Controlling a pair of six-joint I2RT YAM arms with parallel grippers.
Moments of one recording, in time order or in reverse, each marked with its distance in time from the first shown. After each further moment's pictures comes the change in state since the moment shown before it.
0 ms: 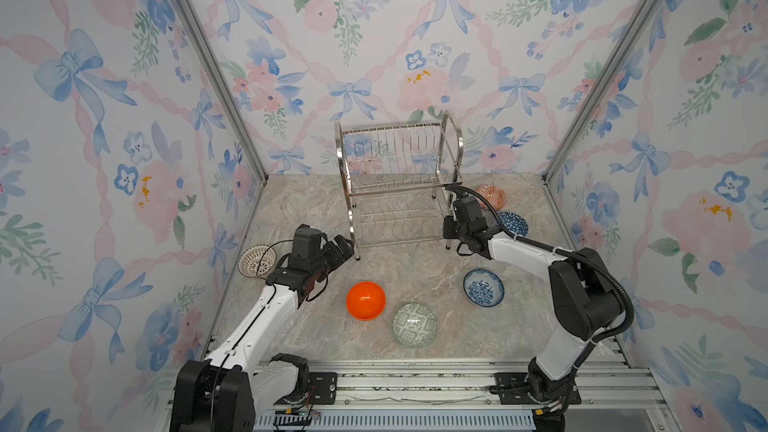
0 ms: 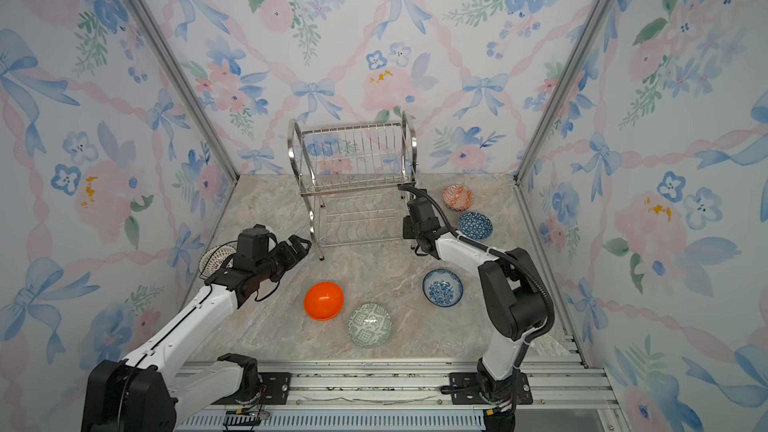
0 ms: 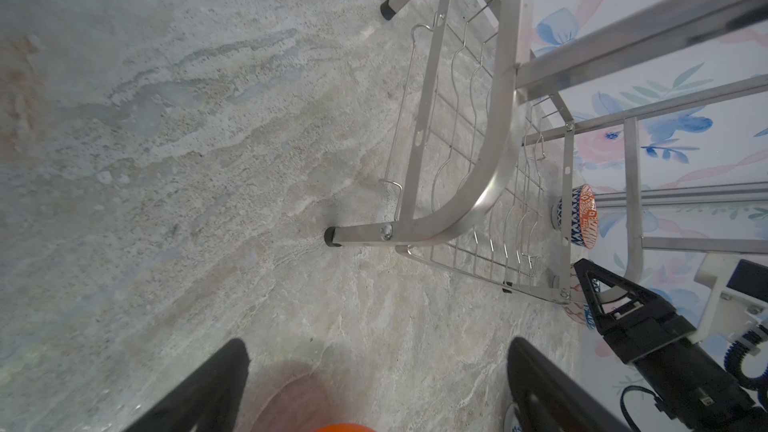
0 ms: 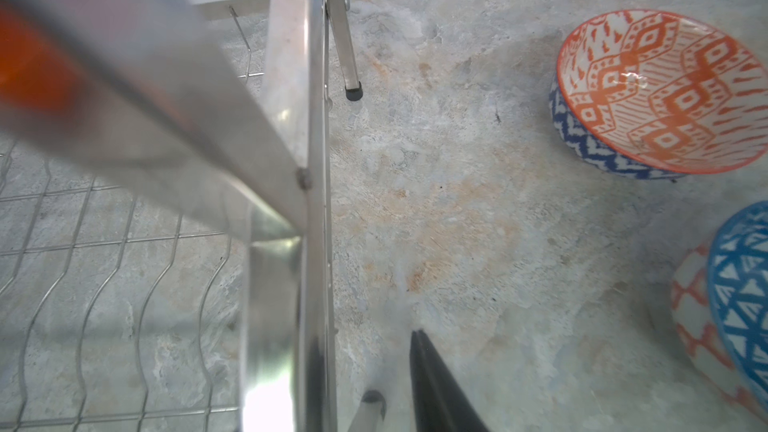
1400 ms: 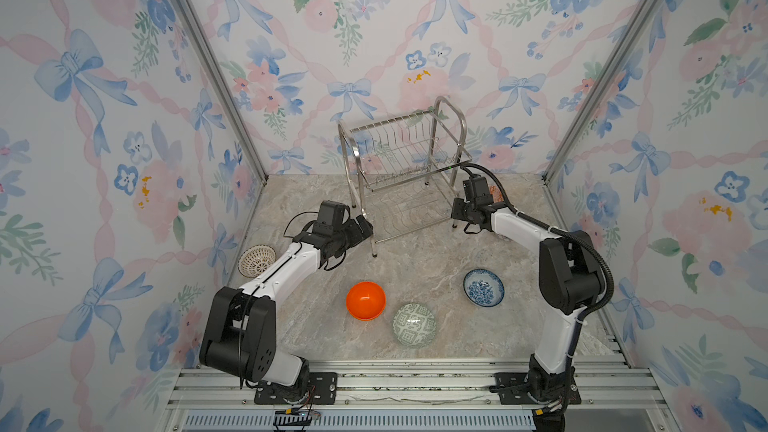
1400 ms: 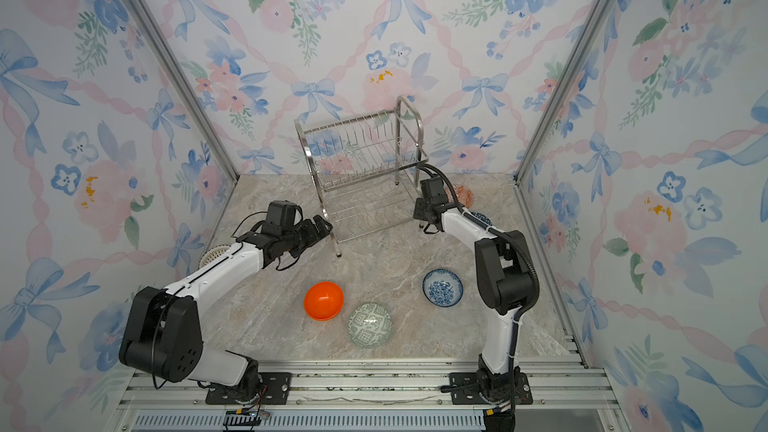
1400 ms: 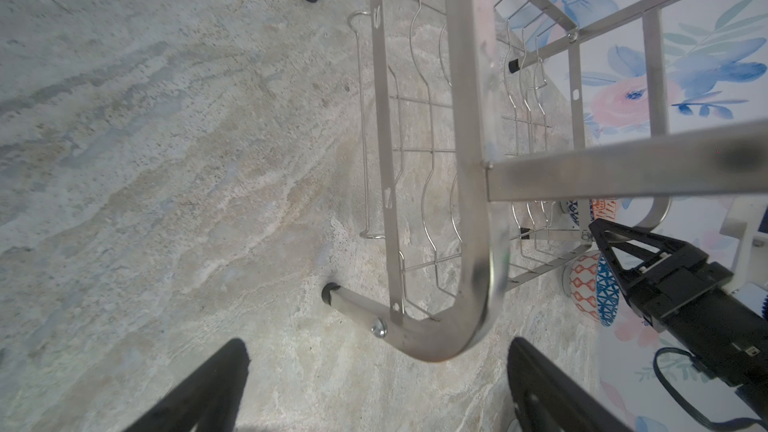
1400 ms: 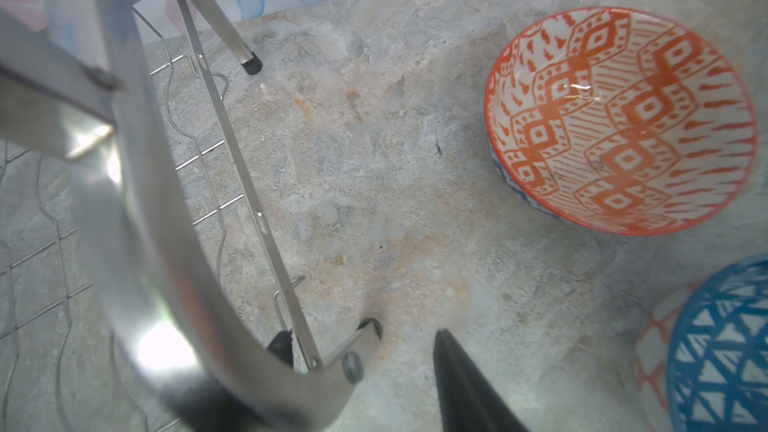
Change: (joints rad) left arm -0.093 0.378 0.308 -0.004 0.000 0.059; right arm -0.151 0.170 0.275 -0.184 -0.070 0.078
